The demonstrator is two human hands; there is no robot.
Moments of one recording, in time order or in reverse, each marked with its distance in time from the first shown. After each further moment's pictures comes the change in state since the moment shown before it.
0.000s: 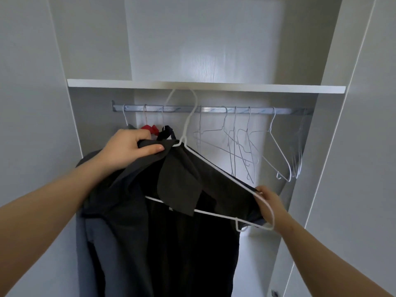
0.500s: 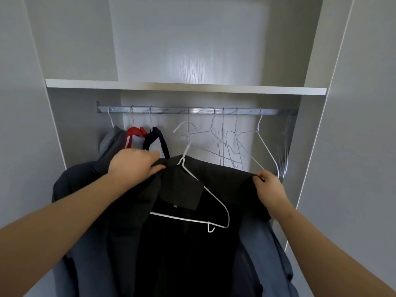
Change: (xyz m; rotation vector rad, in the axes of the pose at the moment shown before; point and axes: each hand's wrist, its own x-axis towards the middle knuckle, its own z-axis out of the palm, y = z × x) left_hand 0.007 0.002 0.056 0.816 -0.143 0.160; right_hand 0.012 -0.026 -0.031 -0.005 0.162 0.087
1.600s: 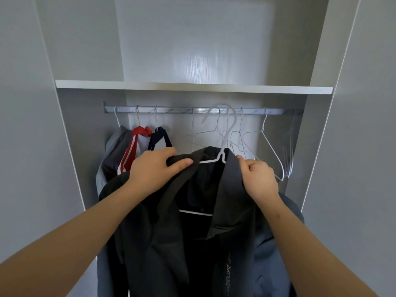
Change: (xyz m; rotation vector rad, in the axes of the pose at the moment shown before) left_hand -0.013 0.044 -0.036 -0.661 0.085 -0.293; right_hand -0.026 -0.055 0.014 -0.156 0.103 -0.213
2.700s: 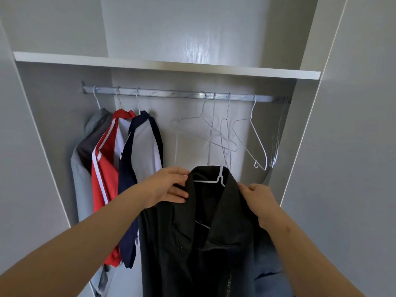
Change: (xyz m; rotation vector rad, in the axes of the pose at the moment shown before) left_hand -0.012 0.043 0.095 -1.068 -0.583 -0.694; right_hand -0.009 0.098 -0.026 0.267 -0.281 0.438
